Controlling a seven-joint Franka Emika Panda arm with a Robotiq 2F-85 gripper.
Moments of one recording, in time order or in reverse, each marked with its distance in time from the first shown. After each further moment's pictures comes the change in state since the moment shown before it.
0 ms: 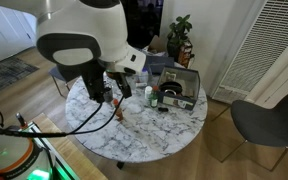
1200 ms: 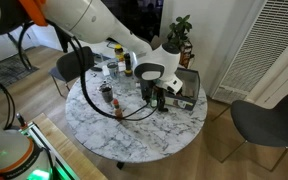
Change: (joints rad) arm -0.091 0.907 0.163 0.566 0.192 0.165 0.225
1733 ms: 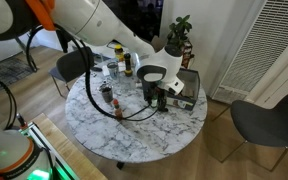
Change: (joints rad) arm -0.025 0.032 0.023 0.032 0.024 -0.001 -0.013
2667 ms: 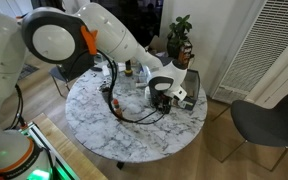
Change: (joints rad) arm -0.010 0.305 0.017 0.272 -0.003 -0.026 0.056
